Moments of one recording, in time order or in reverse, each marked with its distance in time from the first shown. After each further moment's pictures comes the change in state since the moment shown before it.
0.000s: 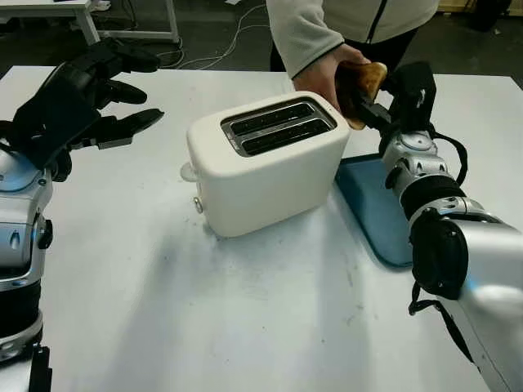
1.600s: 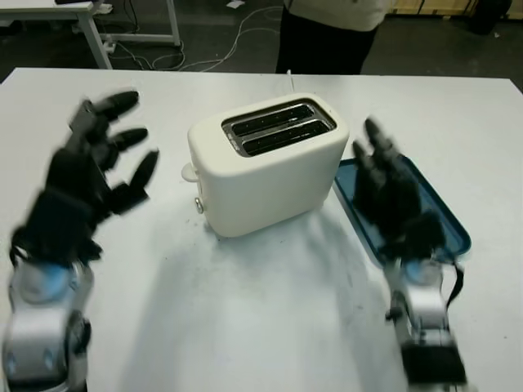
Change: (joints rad) left arm 0.536 -0.422 -0.019 -0.320 0.025 -0.252 0.285; right arm 1.105 0.198 0.300 -1.389 0.044 -0.069 0.214
